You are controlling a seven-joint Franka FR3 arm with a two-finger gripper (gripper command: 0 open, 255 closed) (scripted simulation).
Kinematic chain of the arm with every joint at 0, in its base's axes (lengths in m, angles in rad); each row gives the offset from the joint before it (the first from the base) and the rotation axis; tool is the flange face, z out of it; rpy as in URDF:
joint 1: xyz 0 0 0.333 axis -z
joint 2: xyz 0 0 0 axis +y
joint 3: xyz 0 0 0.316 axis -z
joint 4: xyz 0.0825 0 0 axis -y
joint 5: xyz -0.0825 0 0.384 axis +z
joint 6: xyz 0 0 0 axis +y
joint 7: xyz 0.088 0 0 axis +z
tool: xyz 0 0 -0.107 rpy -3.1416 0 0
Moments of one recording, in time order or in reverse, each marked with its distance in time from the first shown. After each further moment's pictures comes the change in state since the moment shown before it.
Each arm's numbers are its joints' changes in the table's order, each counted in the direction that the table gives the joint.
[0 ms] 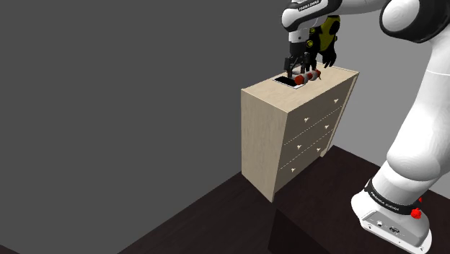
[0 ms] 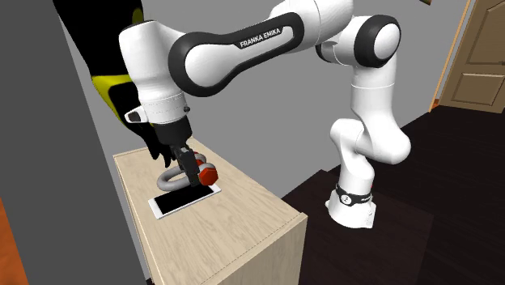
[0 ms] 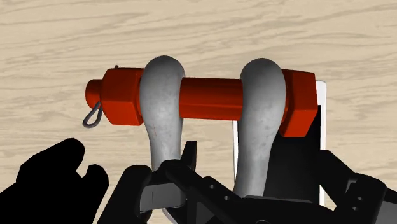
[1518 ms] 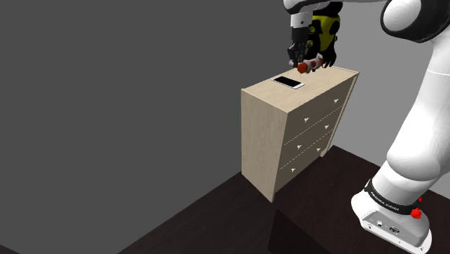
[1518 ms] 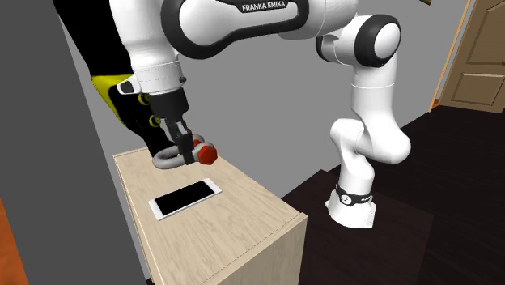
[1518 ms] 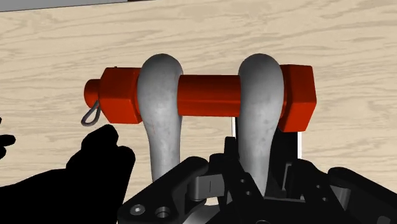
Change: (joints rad) arm 0.002 -0.006 0.002 0.147 -0.002 0.153 0.000
